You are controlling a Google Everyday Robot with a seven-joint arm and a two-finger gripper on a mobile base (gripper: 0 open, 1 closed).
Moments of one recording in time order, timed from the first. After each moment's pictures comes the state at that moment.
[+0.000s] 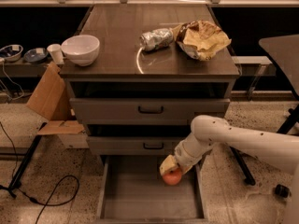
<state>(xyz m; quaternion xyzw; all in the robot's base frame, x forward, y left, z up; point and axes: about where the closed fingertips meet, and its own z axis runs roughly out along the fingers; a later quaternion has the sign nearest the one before) 0.502 -0.095 0.463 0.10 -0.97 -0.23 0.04</state>
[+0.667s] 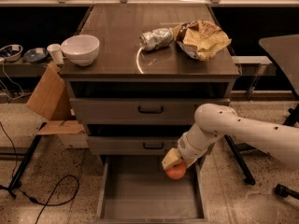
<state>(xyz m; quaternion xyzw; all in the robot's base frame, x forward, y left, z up) 0.496 -0.104 0.528 0.12 -0.97 -0.21 0.02</state>
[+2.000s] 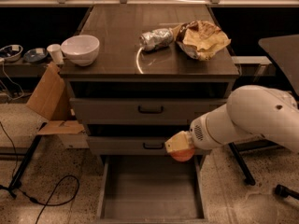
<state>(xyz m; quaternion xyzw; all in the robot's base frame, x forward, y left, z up) 0.460 -0.101 0.722 0.17 -0.95 -0.20 -0.18</state>
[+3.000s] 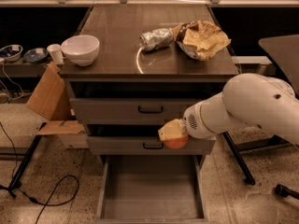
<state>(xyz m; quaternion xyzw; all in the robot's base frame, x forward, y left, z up) 0.481 -0.080 0.757 0.18 -0.94 -0.21 -0.22</state>
